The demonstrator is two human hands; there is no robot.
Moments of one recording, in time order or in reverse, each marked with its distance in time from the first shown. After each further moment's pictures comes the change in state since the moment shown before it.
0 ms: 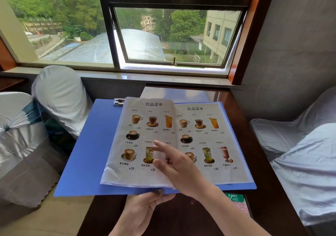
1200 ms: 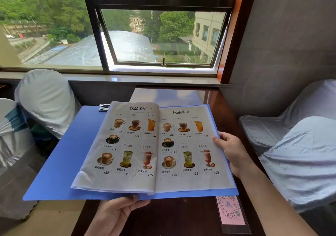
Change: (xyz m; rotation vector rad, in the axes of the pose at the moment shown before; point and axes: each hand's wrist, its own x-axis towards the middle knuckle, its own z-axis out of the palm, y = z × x) left_hand -0.012 0.029 -0.031 0.093 0.026 -0.034; right_hand -0.029 0.093 -0.118 0.617 0.476 0.590
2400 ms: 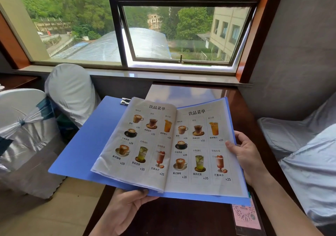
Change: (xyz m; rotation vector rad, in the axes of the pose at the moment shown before) left_hand -0.010 0.002 -0.026 0.046 -0.065 0.008; right_hand -0.011 0.015 0.017 0.117 -0.081 -0.122
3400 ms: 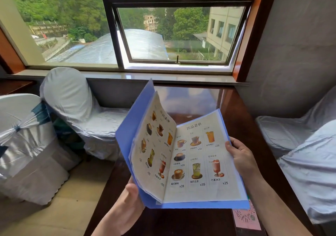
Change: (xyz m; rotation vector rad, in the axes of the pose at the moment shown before) left_hand 0.008 0.019 0.047 0.189 -0.126 -0.010; right_hand -0.002 0.009 0.004 -0.010 0.065 0.018
